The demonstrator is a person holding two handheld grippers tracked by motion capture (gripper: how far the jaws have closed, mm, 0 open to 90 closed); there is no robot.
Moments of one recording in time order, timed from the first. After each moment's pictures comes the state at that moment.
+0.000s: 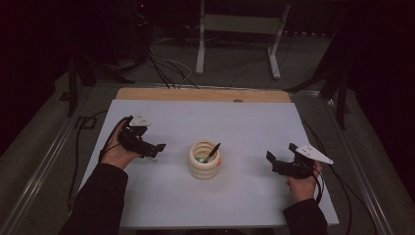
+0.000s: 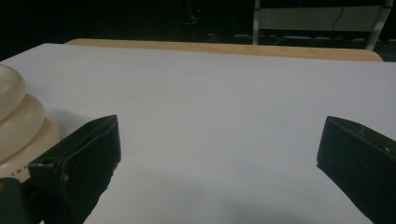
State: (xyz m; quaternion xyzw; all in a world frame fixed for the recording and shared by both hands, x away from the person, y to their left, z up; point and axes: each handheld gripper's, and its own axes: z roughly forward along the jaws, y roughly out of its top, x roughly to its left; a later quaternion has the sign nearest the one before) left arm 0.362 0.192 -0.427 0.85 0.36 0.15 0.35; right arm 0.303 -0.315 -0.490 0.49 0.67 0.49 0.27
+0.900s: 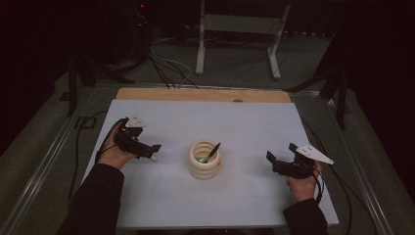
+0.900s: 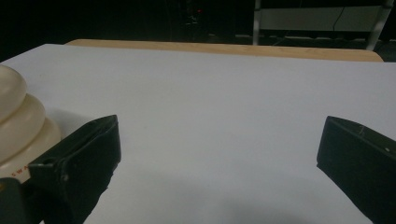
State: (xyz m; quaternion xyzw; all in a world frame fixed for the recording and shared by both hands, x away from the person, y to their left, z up) left arm 0.366 0.208 -0.441 0.85 0.37 0.15 0.34; right arm 0.303 -0.315 -0.490 0.49 0.67 0.49 0.27
